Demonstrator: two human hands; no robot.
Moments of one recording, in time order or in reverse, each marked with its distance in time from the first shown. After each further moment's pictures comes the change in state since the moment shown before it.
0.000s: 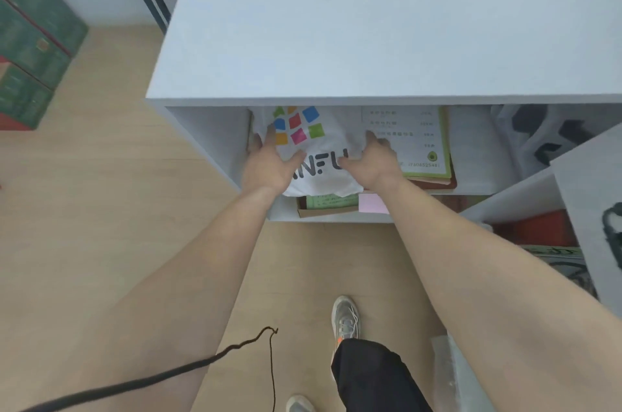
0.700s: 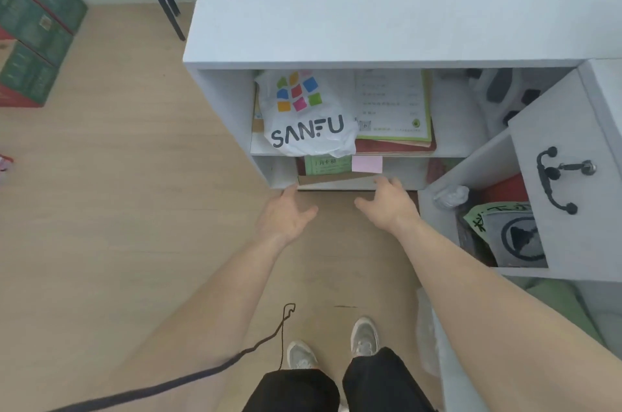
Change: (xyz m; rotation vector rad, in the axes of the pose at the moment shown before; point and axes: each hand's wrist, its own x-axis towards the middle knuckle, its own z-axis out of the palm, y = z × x) left_hand -0.181 -0.033 0.009 0.112 -0.289 -0.058; right_hand -0.166 0.063 0.009 -0.131 -0.142 0.087
